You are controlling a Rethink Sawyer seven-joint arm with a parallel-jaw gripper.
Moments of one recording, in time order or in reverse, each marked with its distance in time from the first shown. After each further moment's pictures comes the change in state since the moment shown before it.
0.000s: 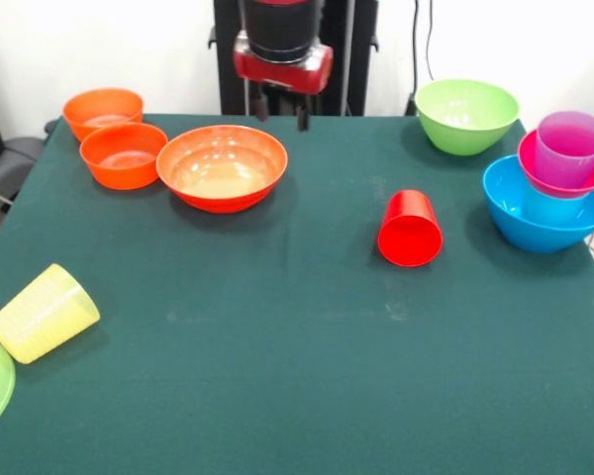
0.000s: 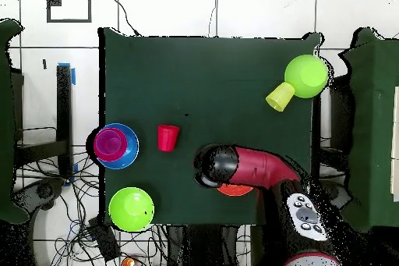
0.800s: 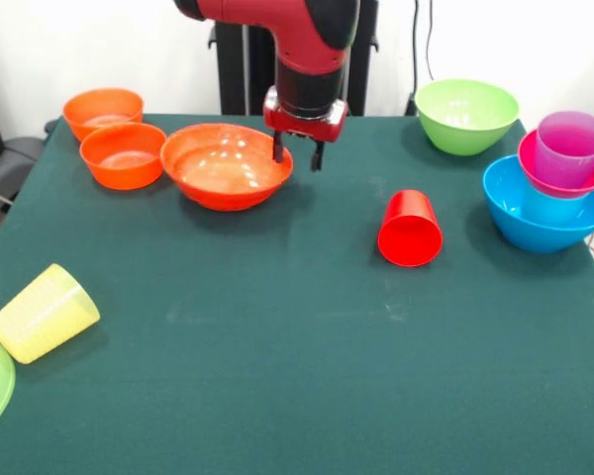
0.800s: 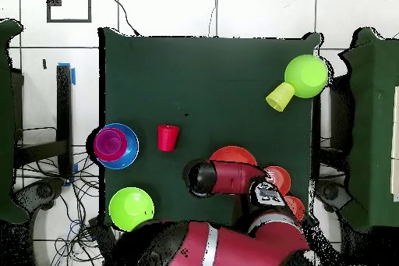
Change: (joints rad) arm 0.121 0.253 -0.123 -0.019 -0.055 -0.260 0.000
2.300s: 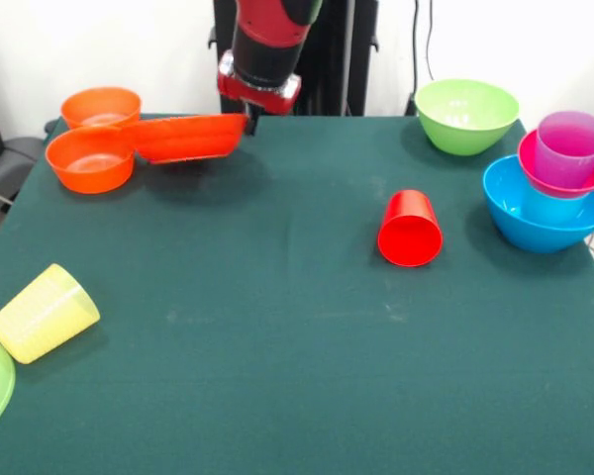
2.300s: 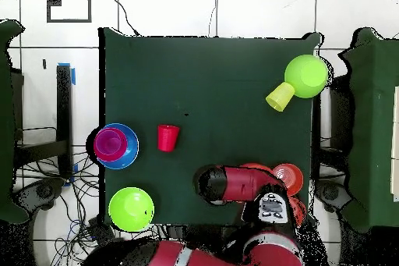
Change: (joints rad) arm 0.093 -0.084 -0.174 -0.029 -0.054 0.166 0.000
